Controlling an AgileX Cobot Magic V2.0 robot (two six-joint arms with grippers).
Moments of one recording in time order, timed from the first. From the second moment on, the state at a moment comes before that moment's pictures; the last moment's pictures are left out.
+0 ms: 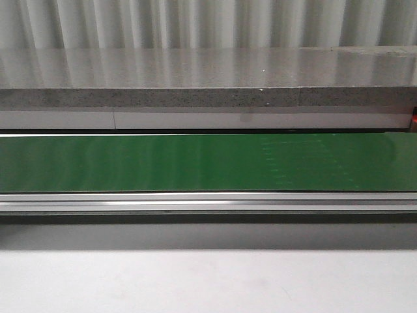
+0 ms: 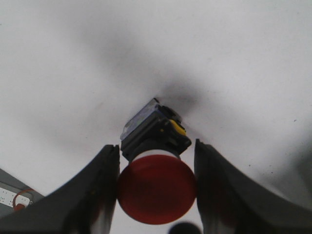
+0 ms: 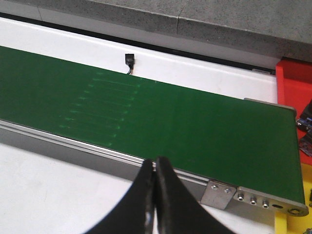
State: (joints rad) left arm 0.59 1.80 -1.24 -0.03 1.04 -0.09; right arm 0.18 0.36 -0.49 0.06 0.61 -0.04
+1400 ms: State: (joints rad) left arm 0.15 1.64 -1.46 -0.06 1.23 -0.03; right arm 0.18 0.36 -0.49 0.06 0.61 -0.04
